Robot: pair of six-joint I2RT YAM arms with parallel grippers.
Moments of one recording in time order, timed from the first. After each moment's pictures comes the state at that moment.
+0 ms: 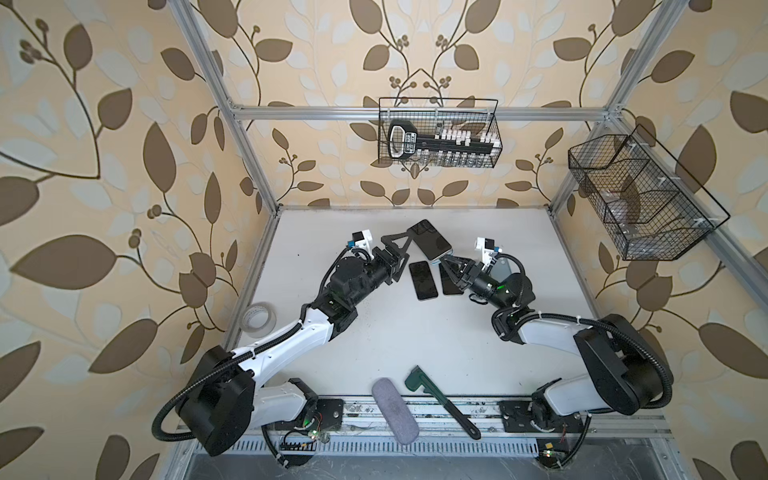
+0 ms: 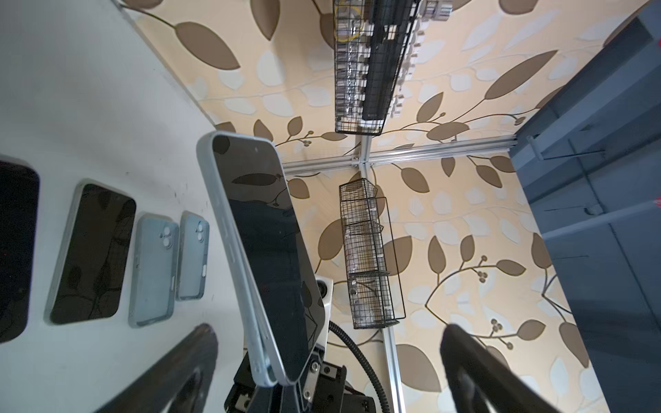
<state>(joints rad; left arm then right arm) -0.62 1.19 0.73 0.50 0.14 -1.47 0.44 1.47 0.49 1.24 -0.45 1.37</state>
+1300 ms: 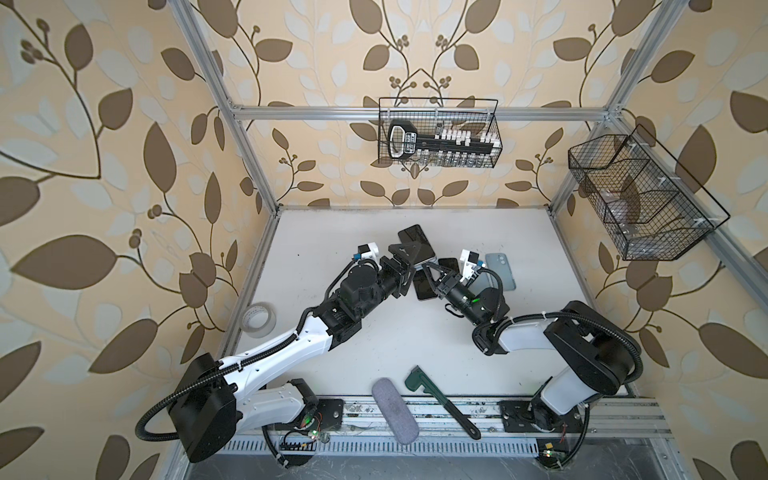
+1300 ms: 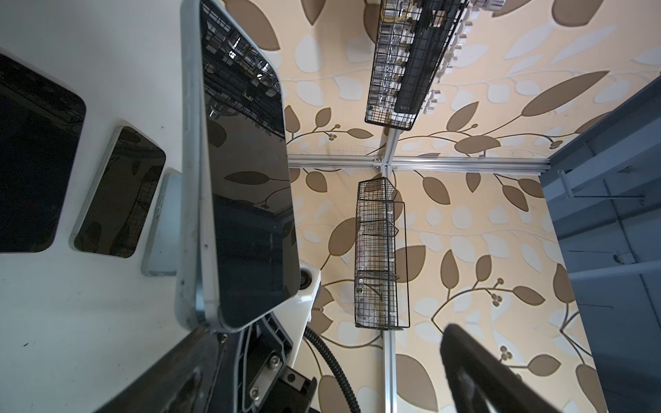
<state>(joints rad) -0.75 1.15 0.75 0.36 -0.04 -1.57 0.69 1.63 0.49 1.40 -0.06 1.29</state>
